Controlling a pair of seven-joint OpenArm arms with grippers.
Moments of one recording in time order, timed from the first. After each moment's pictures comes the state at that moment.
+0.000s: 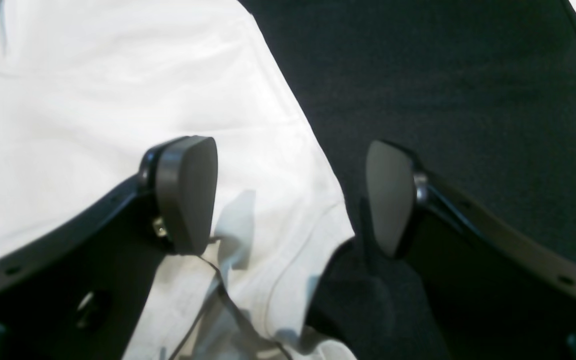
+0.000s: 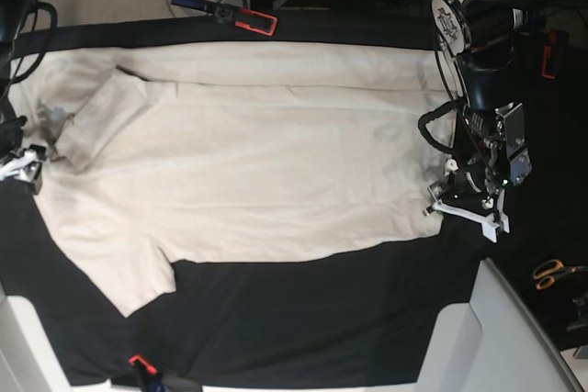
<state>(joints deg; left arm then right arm) -19.4 -10.8 -23.9 45.2 -12.8 -6.5 32.8 3.1 19.9 27.8 56.2 9.0 26.1 -14.1</state>
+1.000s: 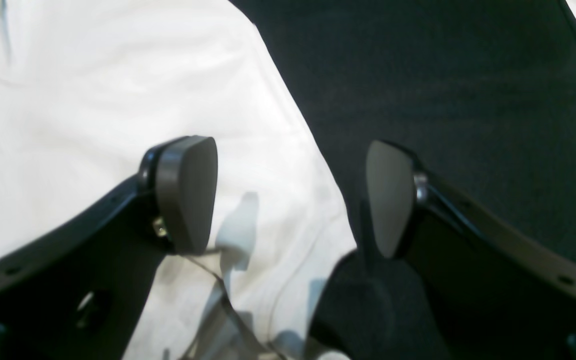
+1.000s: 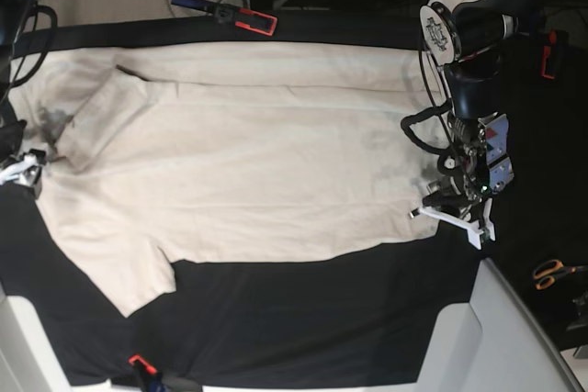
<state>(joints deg) -21.3 -7.9 -24.0 40.2 -5.6 -6.2 27.2 4.0 19.8 27.8 56.2 9.0 26.1 -14.1</state>
